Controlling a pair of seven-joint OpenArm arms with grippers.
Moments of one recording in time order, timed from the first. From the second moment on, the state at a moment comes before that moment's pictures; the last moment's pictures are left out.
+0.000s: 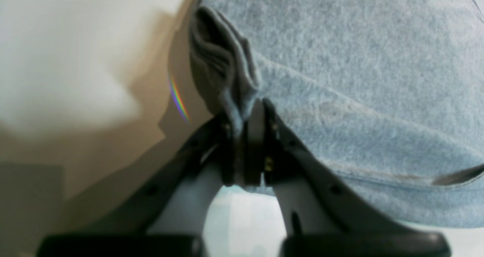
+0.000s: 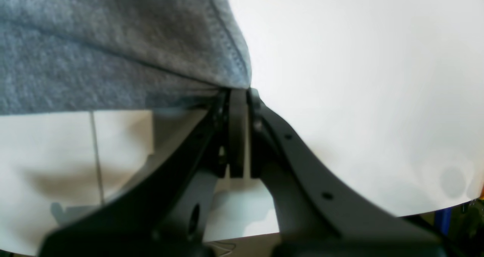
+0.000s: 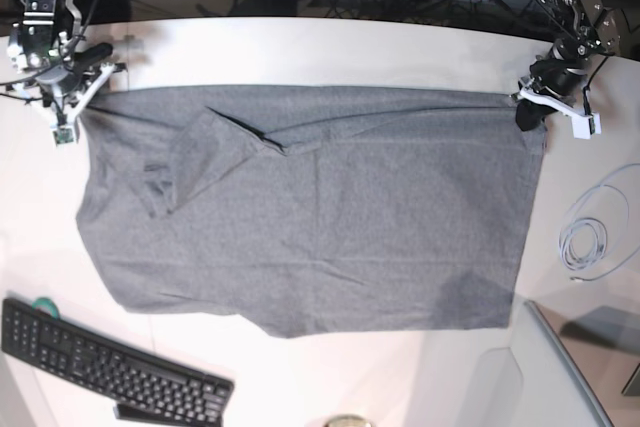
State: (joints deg) left arm 6.8 -11.6 -44.8 59.4 -16.6 -41.2 24.4; right arm -17.1 8.5 16.8 82.3 -8.2 14.9 -37.7
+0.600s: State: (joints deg) left arm 6.8 -11.7 -44.9 59.4 -16.4 -41.2 24.3; right arm -16.1 2.4 24.7 91.5 -17.2 10.8 -38.2
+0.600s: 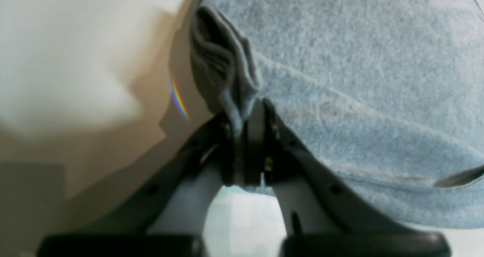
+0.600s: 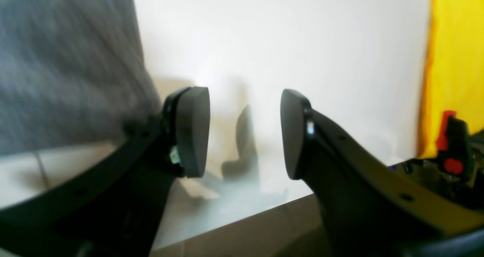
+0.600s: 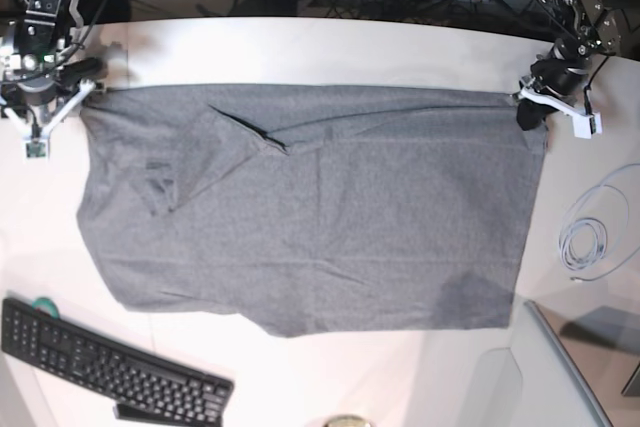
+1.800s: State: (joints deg) left arm 7.3 -11.4 -44.8 63.1 -16.4 -41.0 26.3; right arm -18.1 -3.4 25.0 91.1 -17.9 25.4 -43.9
